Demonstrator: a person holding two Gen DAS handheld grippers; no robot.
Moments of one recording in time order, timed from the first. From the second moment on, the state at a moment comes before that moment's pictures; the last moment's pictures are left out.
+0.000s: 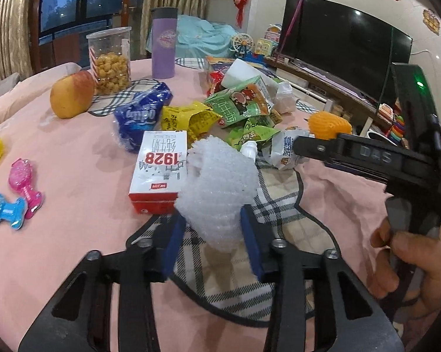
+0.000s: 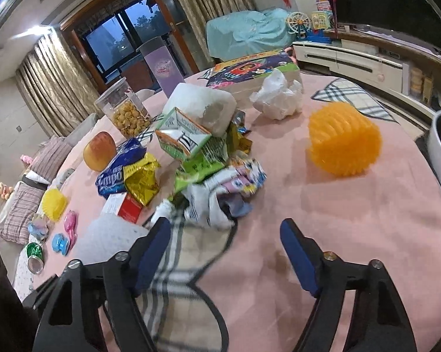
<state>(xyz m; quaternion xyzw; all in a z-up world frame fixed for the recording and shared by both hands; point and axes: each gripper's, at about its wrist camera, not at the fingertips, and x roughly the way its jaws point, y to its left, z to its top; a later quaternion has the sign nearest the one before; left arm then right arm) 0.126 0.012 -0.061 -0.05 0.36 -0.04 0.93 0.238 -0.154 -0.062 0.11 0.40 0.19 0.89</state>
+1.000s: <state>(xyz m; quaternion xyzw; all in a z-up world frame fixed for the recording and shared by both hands) 0.134 -0.087 -0.029 -0.01 0.33 -0.16 0.93 0.195 -0.258 -0.050 0.17 0.37 0.17 0.89</state>
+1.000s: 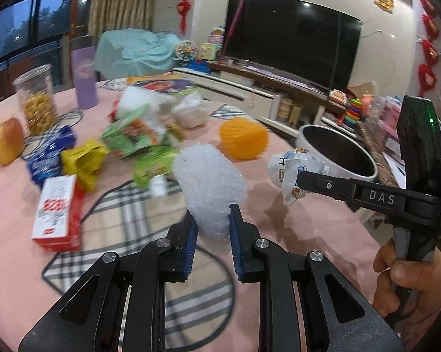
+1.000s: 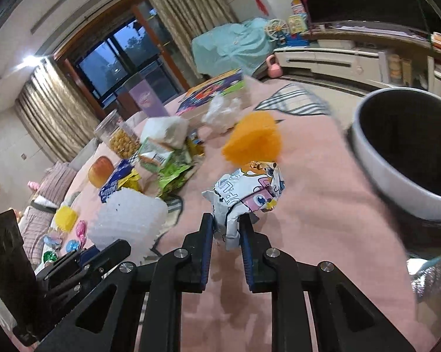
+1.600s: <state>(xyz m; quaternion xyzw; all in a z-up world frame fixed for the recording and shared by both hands) 0.155 -0.190 -0.011 0.03 0.32 -0.25 0.91 0.180 -0.355 -0.035 0.20 0.34 0.09 0.91</state>
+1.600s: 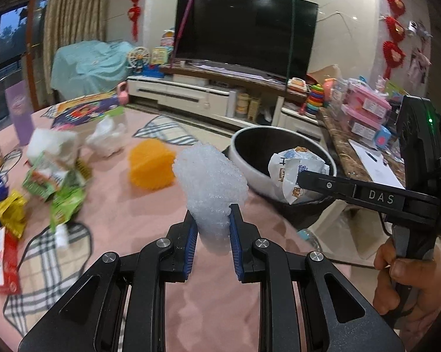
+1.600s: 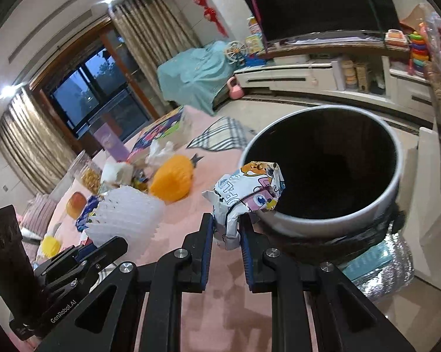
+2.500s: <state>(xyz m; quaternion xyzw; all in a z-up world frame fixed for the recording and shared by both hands) 0.206 -0.295 -0.010 0.06 0.34 -0.30 0.89 0.205 -0.441 -0.042 0.21 0.36 0.04 0.91</state>
